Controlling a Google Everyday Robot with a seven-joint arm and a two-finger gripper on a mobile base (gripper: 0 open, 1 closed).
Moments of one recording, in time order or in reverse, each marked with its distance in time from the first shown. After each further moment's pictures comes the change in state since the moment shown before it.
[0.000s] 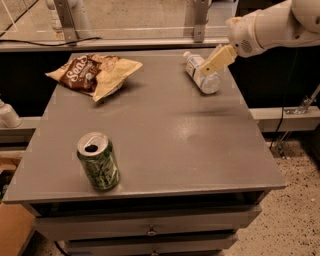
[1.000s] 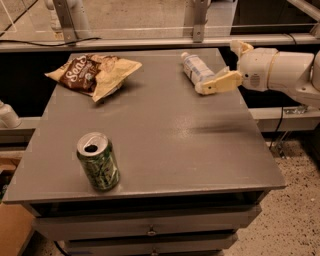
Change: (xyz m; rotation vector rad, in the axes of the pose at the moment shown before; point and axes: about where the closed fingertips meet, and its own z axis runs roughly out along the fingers) arm 0.013 0.052 -0.029 -0.008 -0.376 0.176
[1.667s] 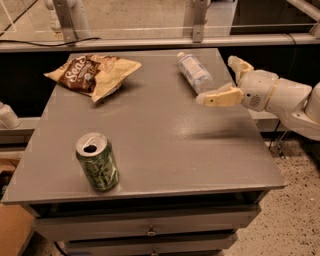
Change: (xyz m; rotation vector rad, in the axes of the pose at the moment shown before) arm 0.019 0.022 -0.010 -0.036 -0.208 0.108
